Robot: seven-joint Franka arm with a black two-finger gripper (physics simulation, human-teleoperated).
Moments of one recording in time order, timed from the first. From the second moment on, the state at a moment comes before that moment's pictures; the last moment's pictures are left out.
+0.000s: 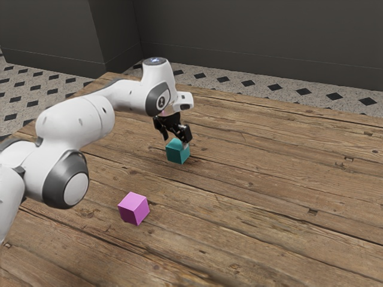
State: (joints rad) arm -0.05 0.99 0.14 -0.89 -0.11 2.01 0.23
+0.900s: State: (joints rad) arm -0.04 1.10 0.13 -0.82 -0.15 2.06 0.28
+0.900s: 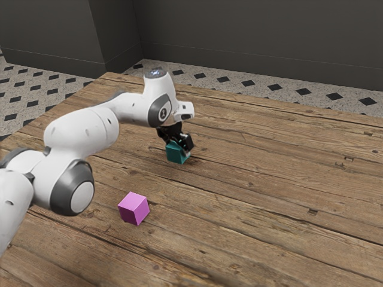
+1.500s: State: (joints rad) arm -0.04 1.10 0.13 -0.83 -0.17 2.08 0.30
